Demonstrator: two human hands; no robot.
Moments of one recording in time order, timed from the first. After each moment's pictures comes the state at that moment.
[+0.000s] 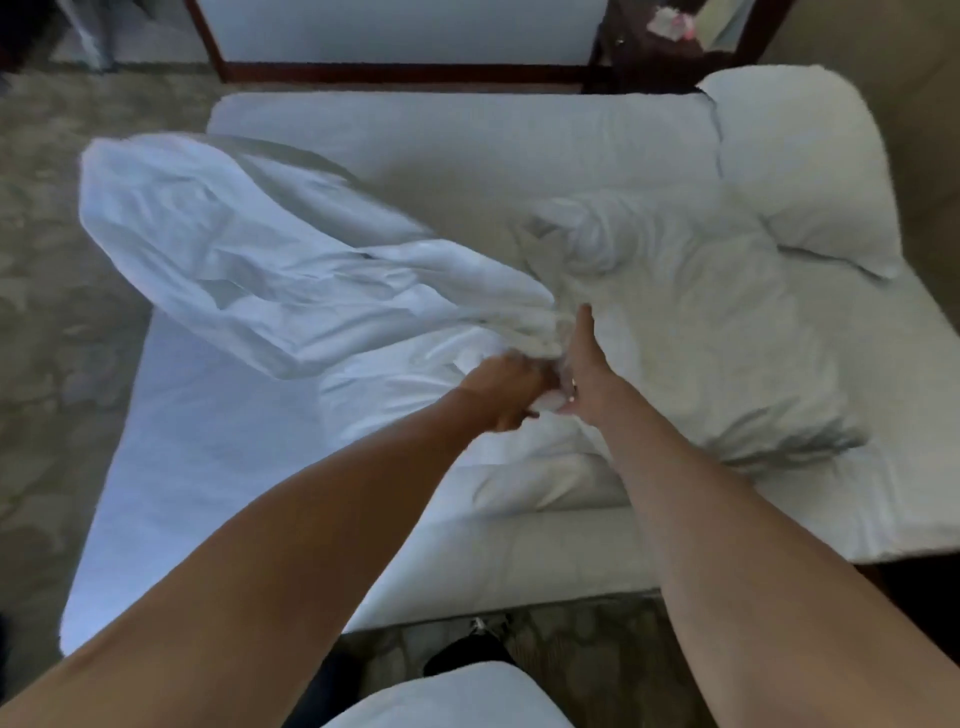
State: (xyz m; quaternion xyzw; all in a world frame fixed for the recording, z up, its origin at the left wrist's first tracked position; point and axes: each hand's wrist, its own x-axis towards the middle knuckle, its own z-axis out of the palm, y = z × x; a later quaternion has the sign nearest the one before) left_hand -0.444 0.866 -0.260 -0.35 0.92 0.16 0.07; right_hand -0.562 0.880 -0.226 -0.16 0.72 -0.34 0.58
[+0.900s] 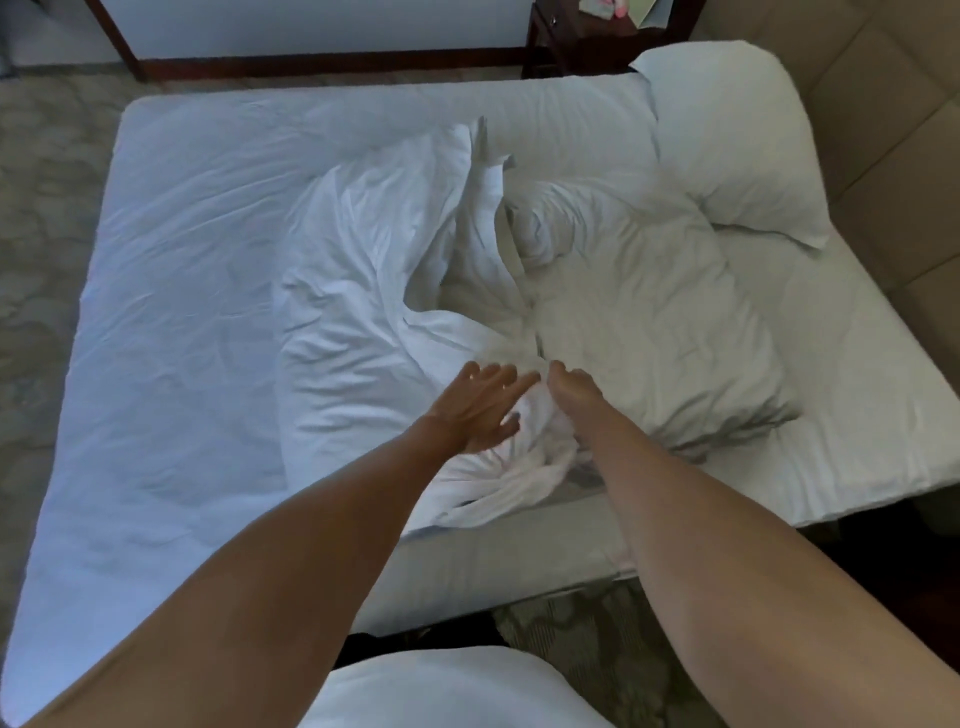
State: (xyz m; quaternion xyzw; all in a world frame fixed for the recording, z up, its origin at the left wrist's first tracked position) left_hand -0.487 0.868 -0.290 -0.27 0.96 0.05 -0.02; right_hand -0.639 0.893 -0.262 -0.19 0.86 -0.16 0.45
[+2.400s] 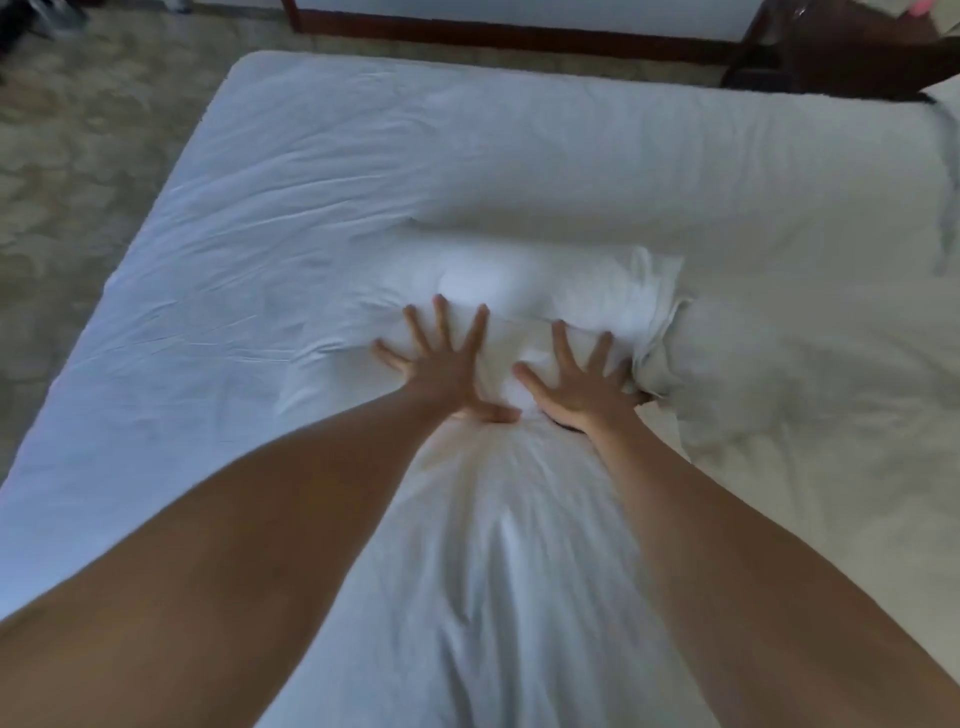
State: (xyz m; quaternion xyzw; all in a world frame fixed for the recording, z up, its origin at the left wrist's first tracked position) left_hand -0.468 0.514 -0.441 -0.69 0.67 0.22 0.16; right_hand -0.645 0.522 -0.451 -0.59 0.74 0.09 0.31
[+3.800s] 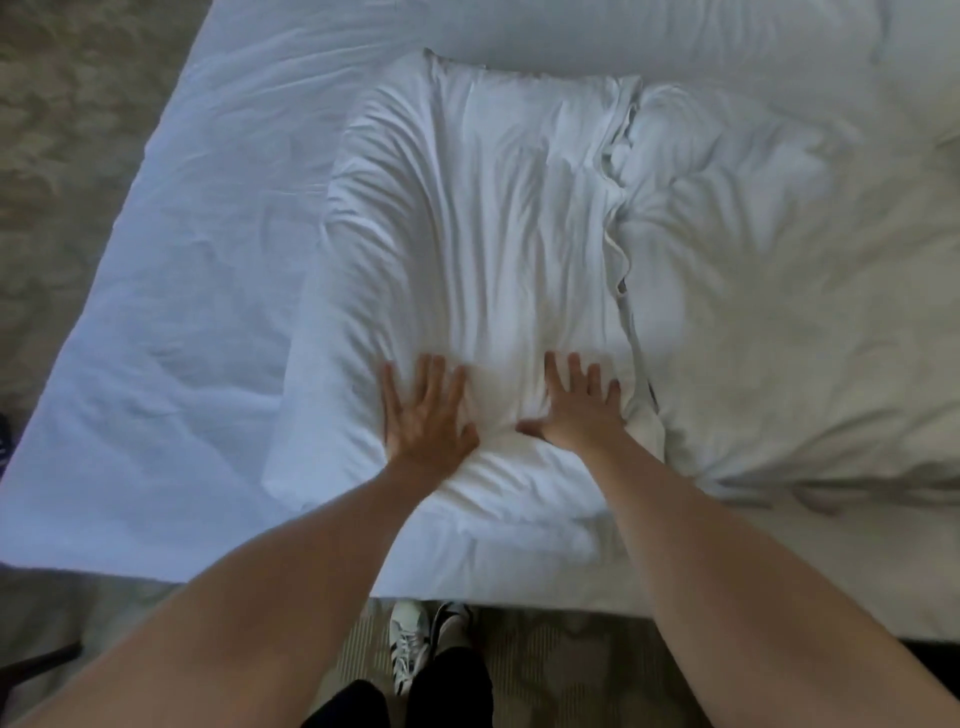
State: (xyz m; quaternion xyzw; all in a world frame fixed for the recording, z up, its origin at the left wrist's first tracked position) left_hand -0.438 0.938 -0.484 -0.65 0.75 0.08 0.08; right_hand -0.639 0.903 -0.461 -0.64 0.68 0.19 0.29
